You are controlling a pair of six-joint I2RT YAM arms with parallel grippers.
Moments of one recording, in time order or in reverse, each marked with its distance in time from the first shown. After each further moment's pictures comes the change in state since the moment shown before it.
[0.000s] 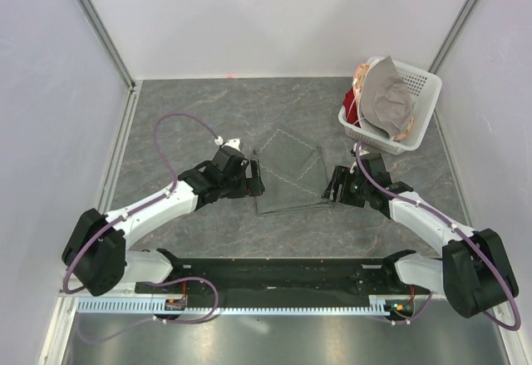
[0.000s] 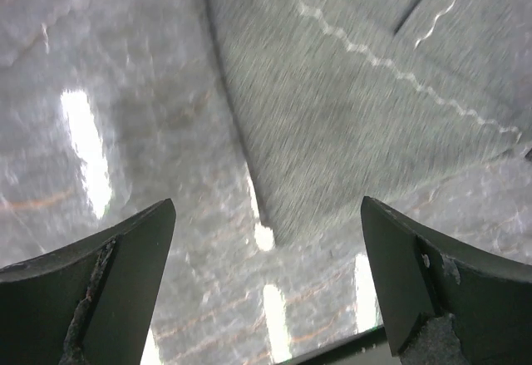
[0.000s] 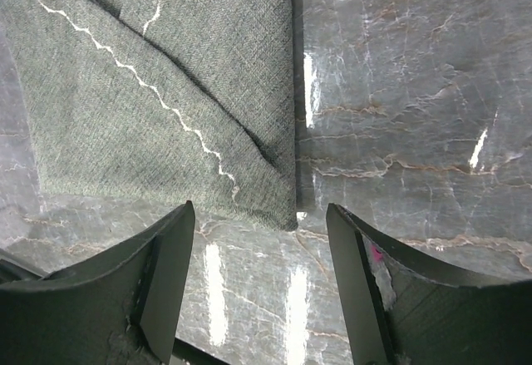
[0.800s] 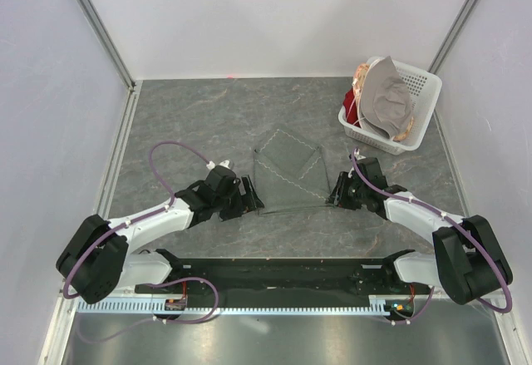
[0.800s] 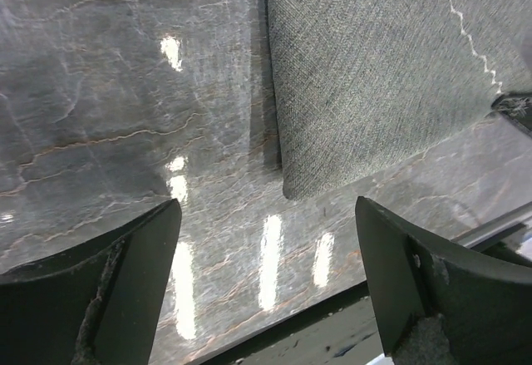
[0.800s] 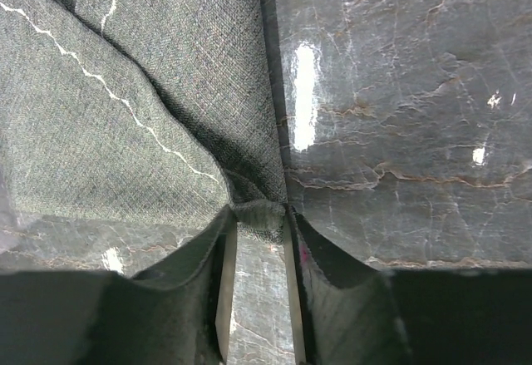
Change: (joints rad) left arm 0.020 -0.072 -0.269 0.179 0.169 -0.240; right arm 0.000 0.085 -0.060 0.117 0.000 0.026
